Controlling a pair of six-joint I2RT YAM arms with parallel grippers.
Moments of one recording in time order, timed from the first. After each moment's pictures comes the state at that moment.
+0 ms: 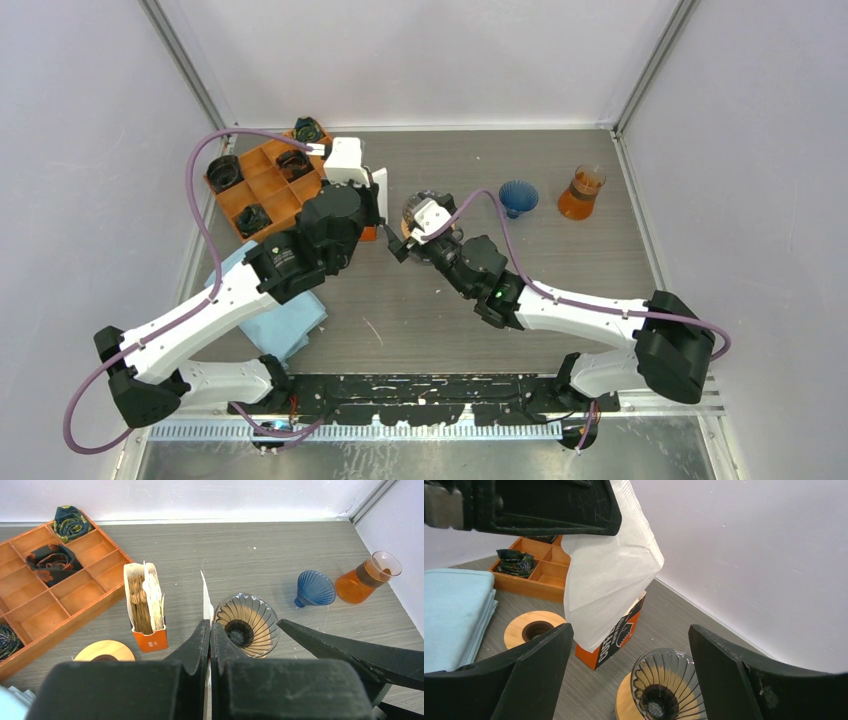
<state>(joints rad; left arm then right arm) -0.95 1.15 1.25 -0.32 -0.73 -0.31 1.03 1.29 0.76 0.72 0.33 -0.32</state>
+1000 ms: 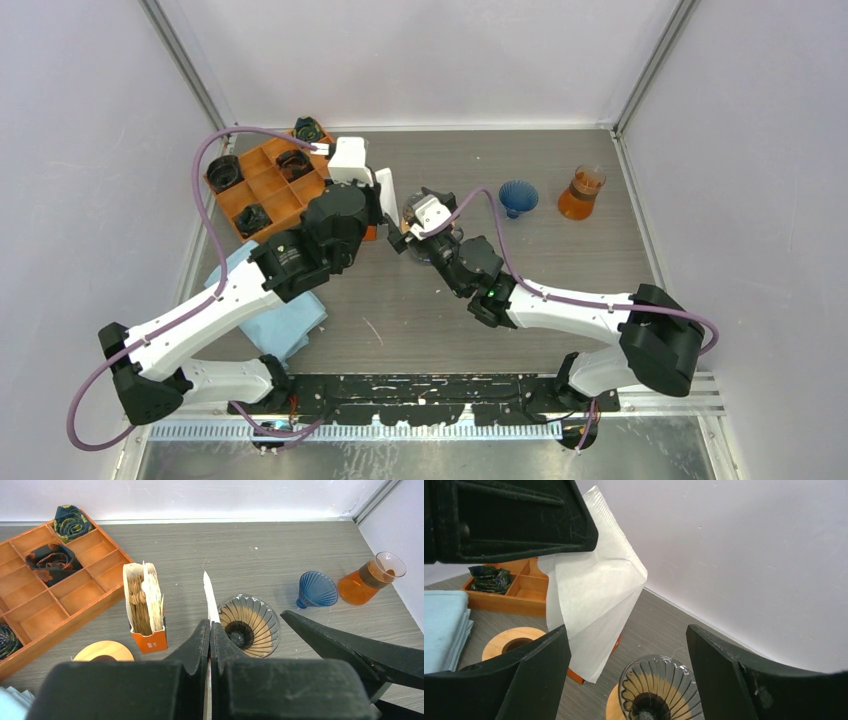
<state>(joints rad) -0.96 1.17 1.26 -0.30 -0.74 -0.31 1.03 1.36 0.76 0.83 0.42 -0.34</state>
